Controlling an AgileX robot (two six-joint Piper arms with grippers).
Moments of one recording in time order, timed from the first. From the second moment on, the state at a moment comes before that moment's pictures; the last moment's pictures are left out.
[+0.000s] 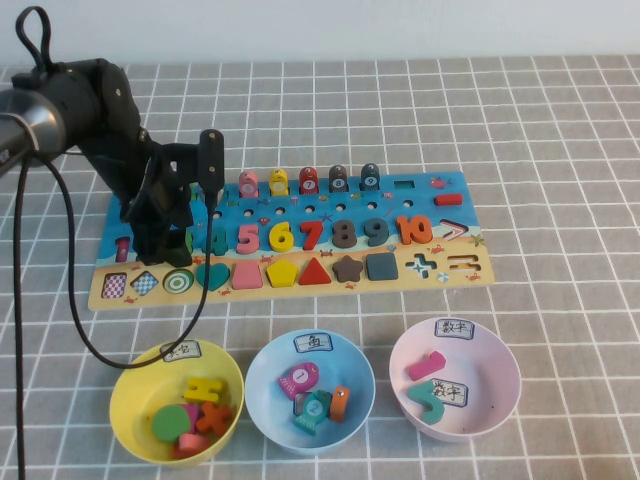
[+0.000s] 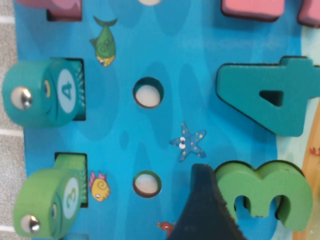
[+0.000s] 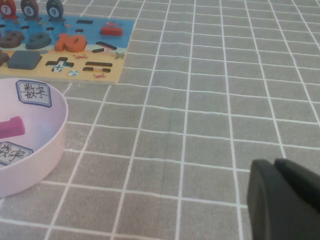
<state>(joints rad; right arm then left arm) 0.11 -0.01 0.03 0.12 0.37 -0.10 -0.21 2.16 -1.75 -0.14 1.03 1.38</state>
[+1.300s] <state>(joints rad) 0.11 -0.01 0.03 0.12 0.37 -0.10 -0.21 2.16 -1.81 -0.11 1.06 1.34</state>
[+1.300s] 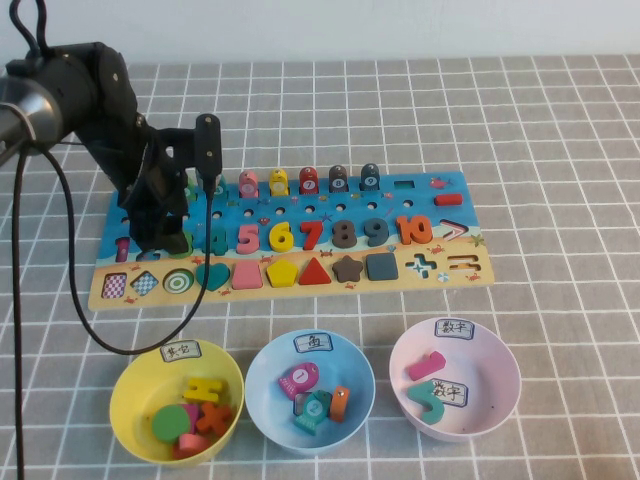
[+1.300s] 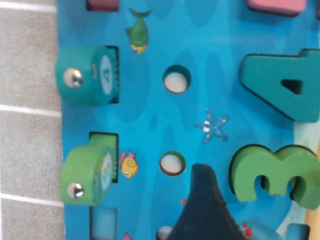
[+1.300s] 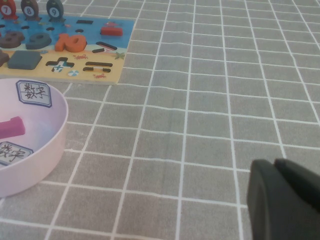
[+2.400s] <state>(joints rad) 0.11 -0.01 0.03 0.12 0.37 -0.10 -0.21 2.19 -1.81 -0.14 1.12 1.33</state>
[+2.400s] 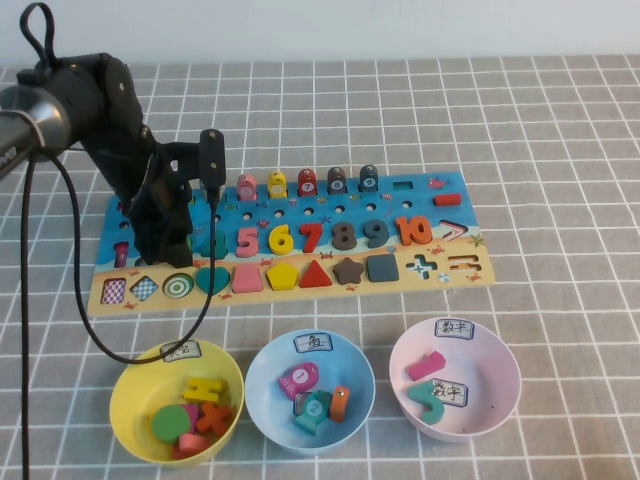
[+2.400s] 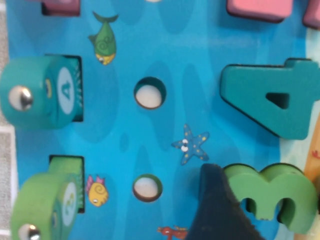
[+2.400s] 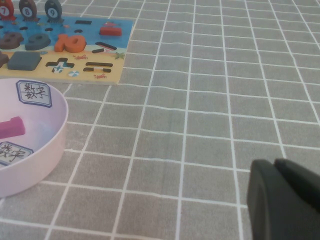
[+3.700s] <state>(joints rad) 0.11 -0.01 0.03 0.12 0.37 -0.10 -0.21 2.12 -1.81 -0.14 1.06 1.32</state>
